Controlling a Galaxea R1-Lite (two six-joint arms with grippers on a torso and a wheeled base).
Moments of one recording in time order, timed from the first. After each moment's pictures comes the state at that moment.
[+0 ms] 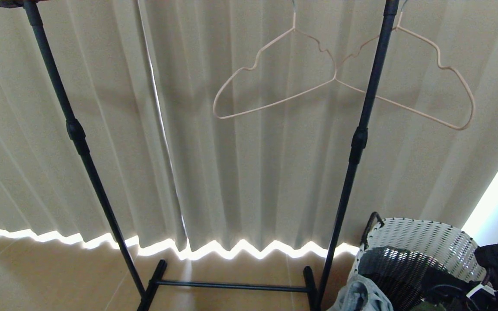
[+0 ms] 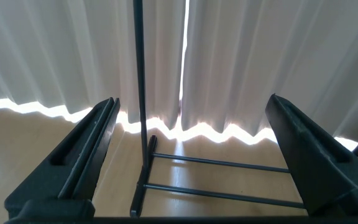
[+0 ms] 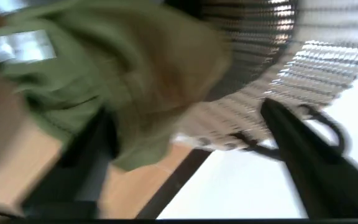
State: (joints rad) left arm 0.01 0.01 -0.02 0.05 0.07 -0.03; right arm -0.06 1.68 -0.19 -0.37 -0.17 -0.82
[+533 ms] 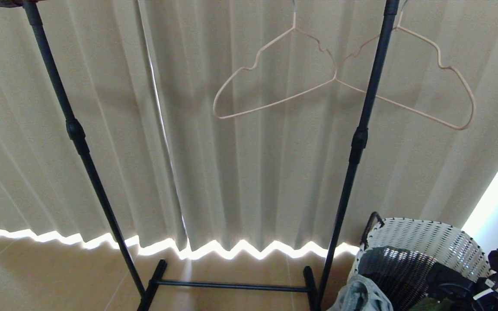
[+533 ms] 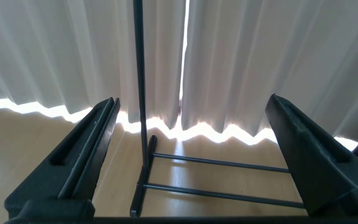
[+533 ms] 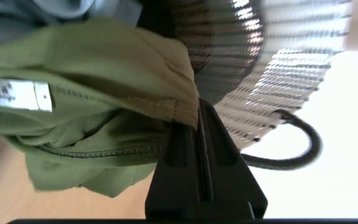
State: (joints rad) left arm 0.01 0.01 -0.02 0.05 0.07 -0.03; right arm -0.07 1.67 -0.06 -0.65 -0.15 -0.81
